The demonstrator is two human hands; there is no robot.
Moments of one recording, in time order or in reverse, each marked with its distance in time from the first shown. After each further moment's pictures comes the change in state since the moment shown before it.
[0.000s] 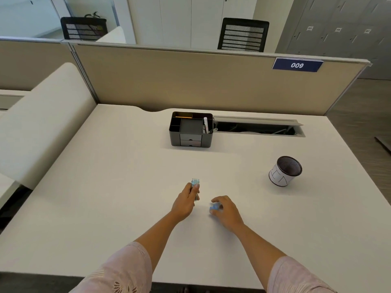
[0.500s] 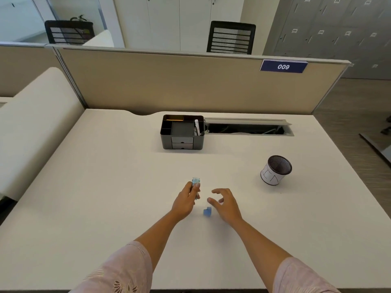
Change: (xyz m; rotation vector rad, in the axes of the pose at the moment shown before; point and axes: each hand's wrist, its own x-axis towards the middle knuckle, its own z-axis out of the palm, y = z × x) left_hand 0.012 0.017 0.016 -0.007 -0.048 0.065; right_hand 0.008 -0.010 -0.019 0.091 0.152 0.050
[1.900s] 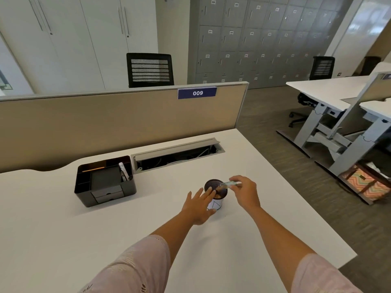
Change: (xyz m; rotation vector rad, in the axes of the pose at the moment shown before) left_hand 0.114 0.147 0.173 1.129 -0.569 0.536; right_hand 0.053 0.024 -0.257 -0.070 0.591 0.039
